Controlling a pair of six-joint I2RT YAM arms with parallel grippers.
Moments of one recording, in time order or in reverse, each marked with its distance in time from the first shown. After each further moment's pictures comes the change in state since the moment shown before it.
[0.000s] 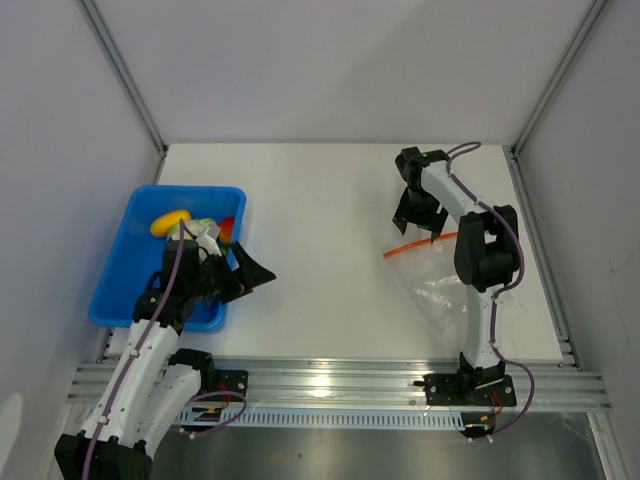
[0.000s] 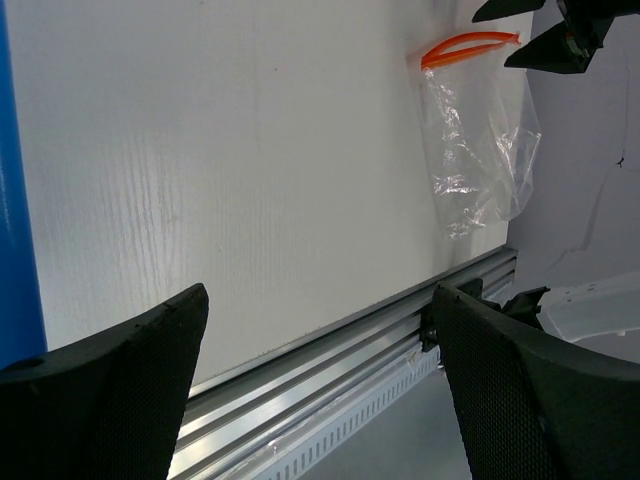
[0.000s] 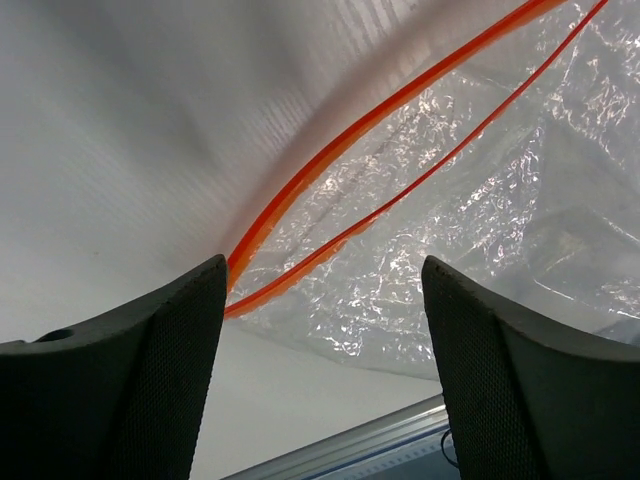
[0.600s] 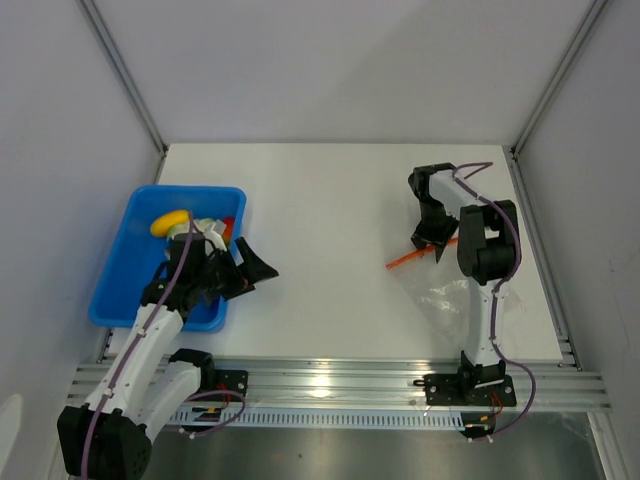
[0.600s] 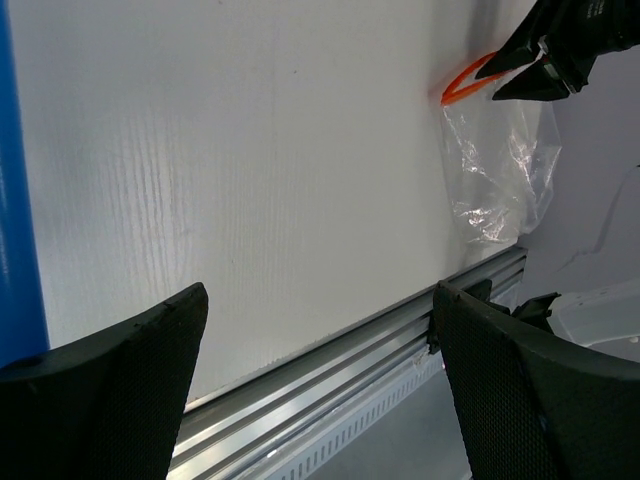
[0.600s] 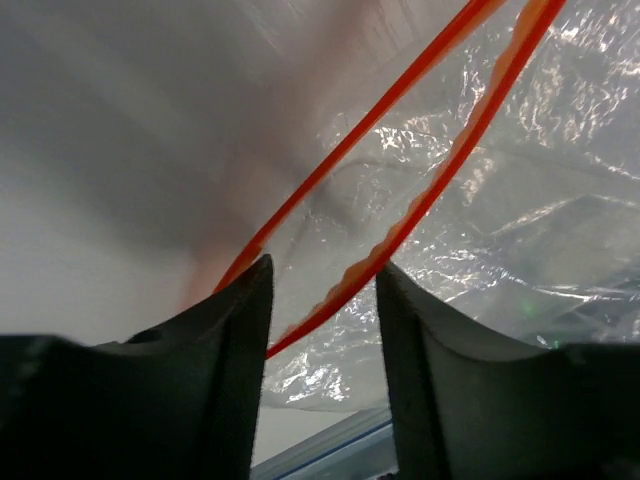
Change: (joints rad) left arm 0.000 0.127 0.000 0.066 0.002 0.016; right arm -0.085 0.074 -0.100 -0.050 0.002 0.094
